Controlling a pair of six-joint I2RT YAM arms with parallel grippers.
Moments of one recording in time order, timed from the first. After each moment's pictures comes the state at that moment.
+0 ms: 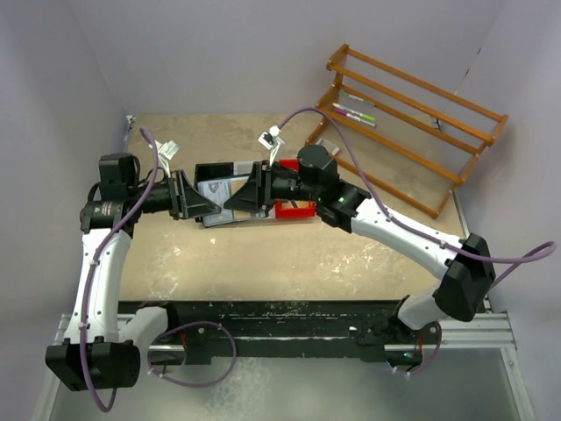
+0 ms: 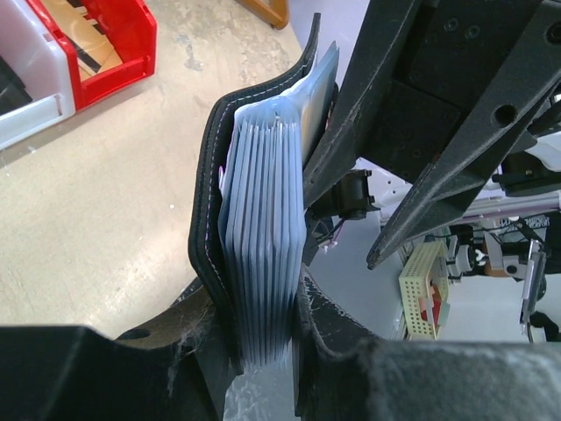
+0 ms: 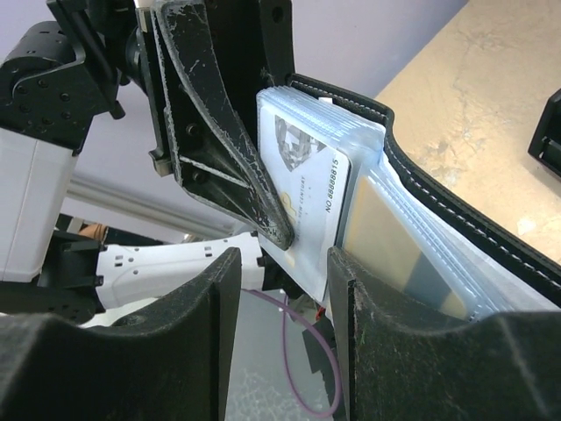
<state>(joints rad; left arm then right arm) 0.07 1.01 1.11 -0.79 1.14 -0.30 0.85 1.50 1.28 0.09 -0.53 0.77</state>
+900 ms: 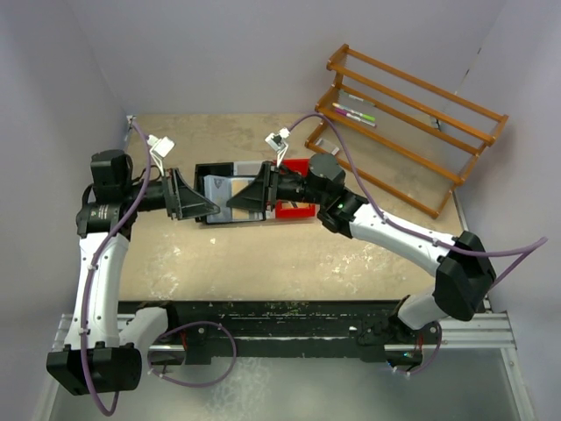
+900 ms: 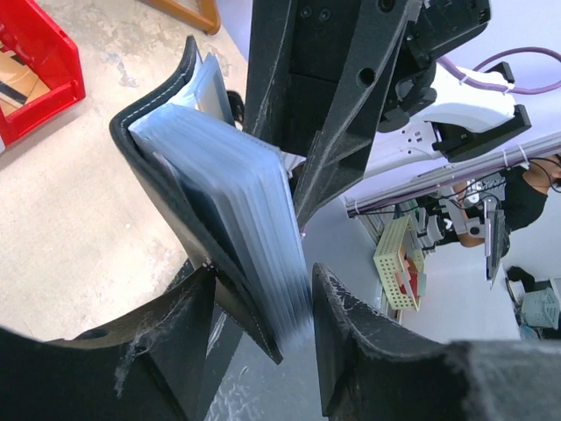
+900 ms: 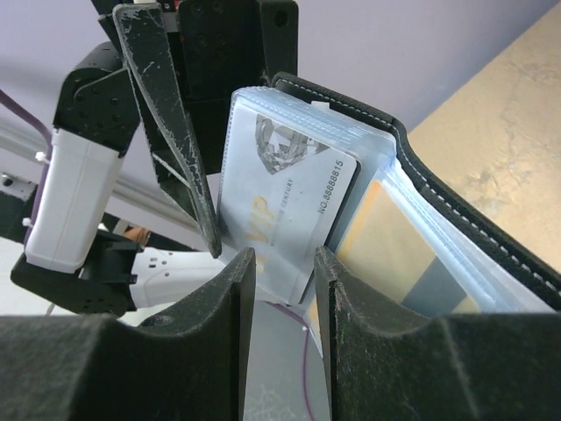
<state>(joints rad) 0.09 0.99 1.11 -0.69 1.33 -0.36 0.84 1.50 1.16 0.38 -0.60 0.89</state>
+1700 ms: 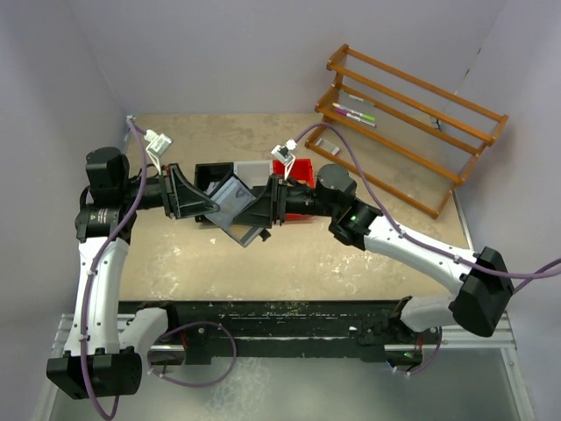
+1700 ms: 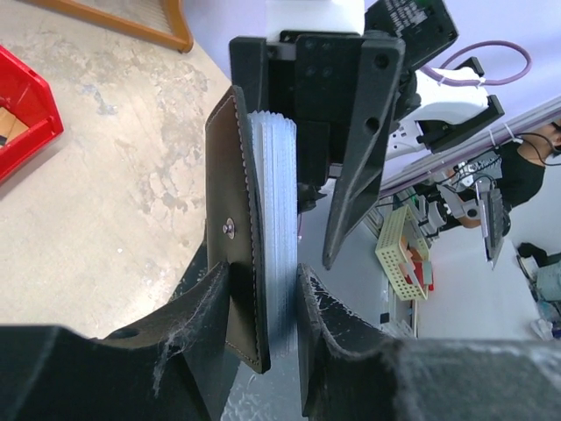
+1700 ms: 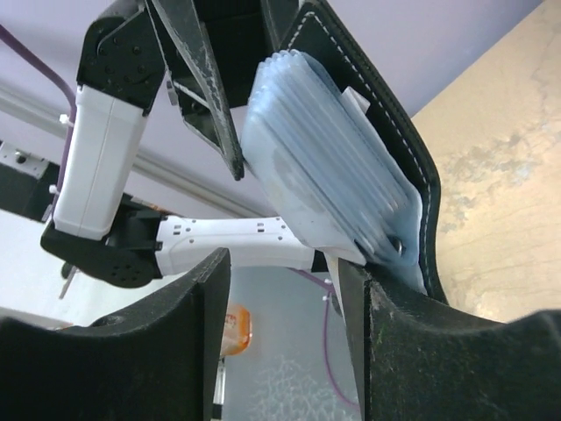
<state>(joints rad) 0.08 0.96 1.11 -0.55 1.40 -0.43 0.87 1.36 1.05 0.35 -0.61 0.92</state>
